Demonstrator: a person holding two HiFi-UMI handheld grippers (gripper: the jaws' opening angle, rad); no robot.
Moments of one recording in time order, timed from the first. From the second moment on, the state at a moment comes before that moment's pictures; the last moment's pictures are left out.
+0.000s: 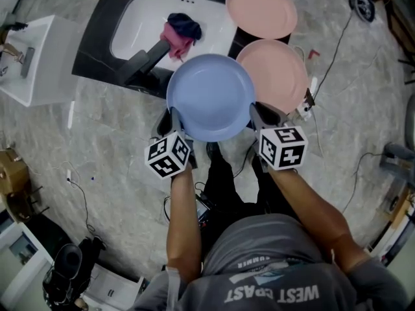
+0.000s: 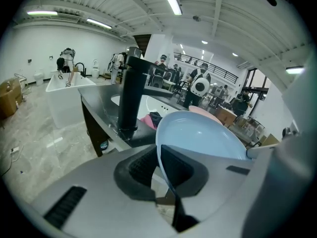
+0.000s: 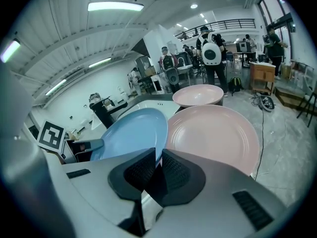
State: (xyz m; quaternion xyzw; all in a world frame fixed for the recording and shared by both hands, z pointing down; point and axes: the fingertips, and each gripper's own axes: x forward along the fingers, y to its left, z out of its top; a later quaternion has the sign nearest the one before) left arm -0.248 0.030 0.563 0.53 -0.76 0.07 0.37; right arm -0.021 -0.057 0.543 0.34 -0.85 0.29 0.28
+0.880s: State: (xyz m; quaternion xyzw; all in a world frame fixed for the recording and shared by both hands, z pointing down) left arm -0.146 -0.065 0.552 0.58 -0.72 0.08 0.36; right arm 0.090 -0.125 0.531 0.40 -0.83 0.31 0.25
